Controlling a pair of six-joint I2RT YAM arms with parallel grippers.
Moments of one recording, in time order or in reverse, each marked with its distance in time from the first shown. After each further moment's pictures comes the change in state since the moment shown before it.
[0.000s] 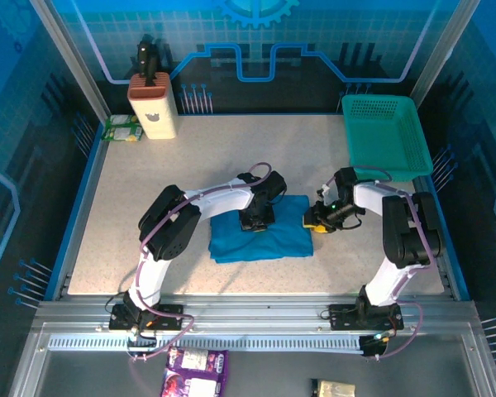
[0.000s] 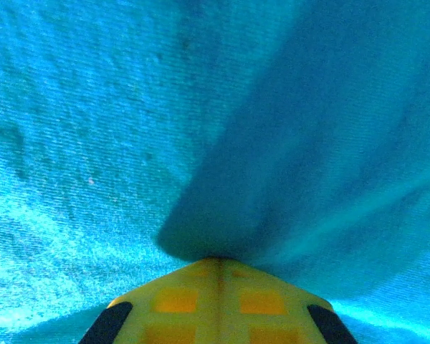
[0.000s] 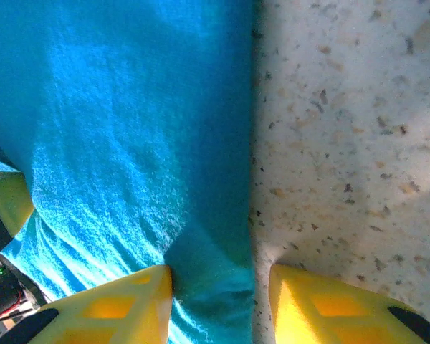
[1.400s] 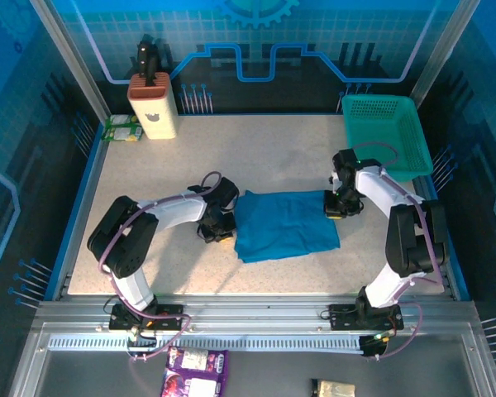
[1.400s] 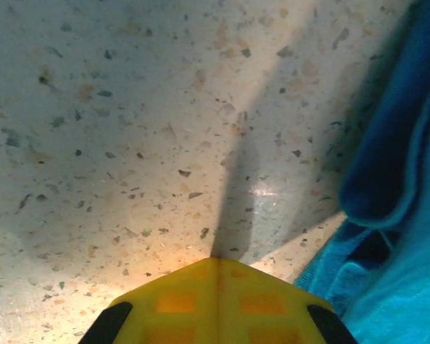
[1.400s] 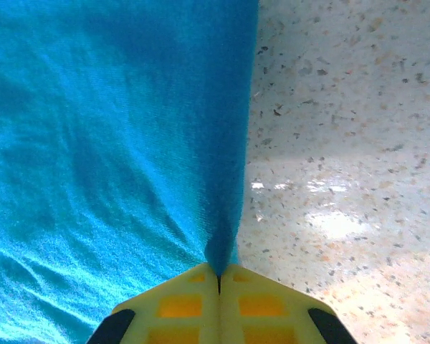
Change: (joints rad) left arm 0.204 -0.346 -0.525 0.219 0.114 0.015; right arm 0.052 -0.077 0.233 -0.332 0.526 0.004
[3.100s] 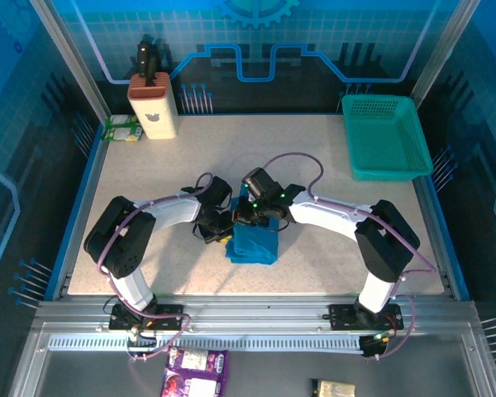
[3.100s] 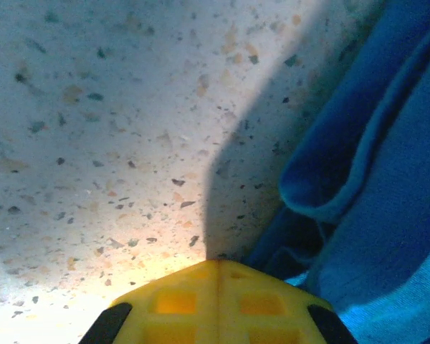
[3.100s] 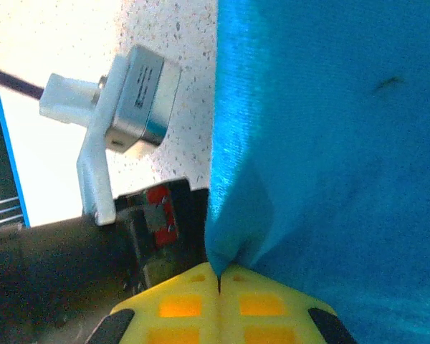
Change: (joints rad) left arm 0.045 -0.011 -0.067 0.107 0.118 -0.046; right arm 0.658 0.093 0.037 0.630 -0.186 0.765
